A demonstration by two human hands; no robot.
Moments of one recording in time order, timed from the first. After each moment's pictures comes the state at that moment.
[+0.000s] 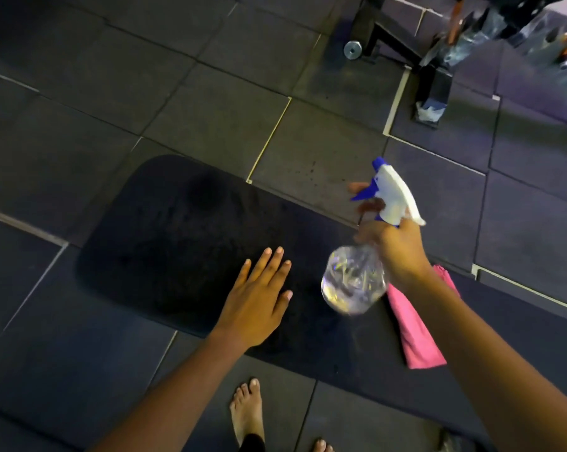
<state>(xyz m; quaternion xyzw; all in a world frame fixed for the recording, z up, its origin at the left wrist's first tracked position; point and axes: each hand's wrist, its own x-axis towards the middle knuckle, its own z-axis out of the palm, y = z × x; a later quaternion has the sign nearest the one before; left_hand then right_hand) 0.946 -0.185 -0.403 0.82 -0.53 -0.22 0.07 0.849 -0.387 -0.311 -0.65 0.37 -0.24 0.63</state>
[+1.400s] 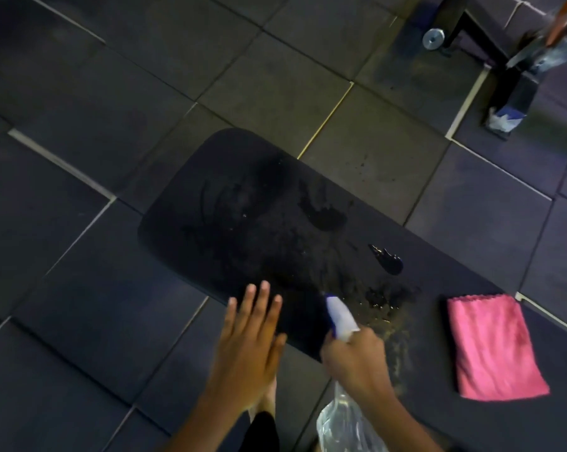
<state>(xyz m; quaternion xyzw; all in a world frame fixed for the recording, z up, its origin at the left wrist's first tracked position) 0.922 -0.065 -0.421 0.88 -0.43 -0.15 0.11 0.841 -0.218 -0.355 -0.71 0.53 0.20 0.42</state>
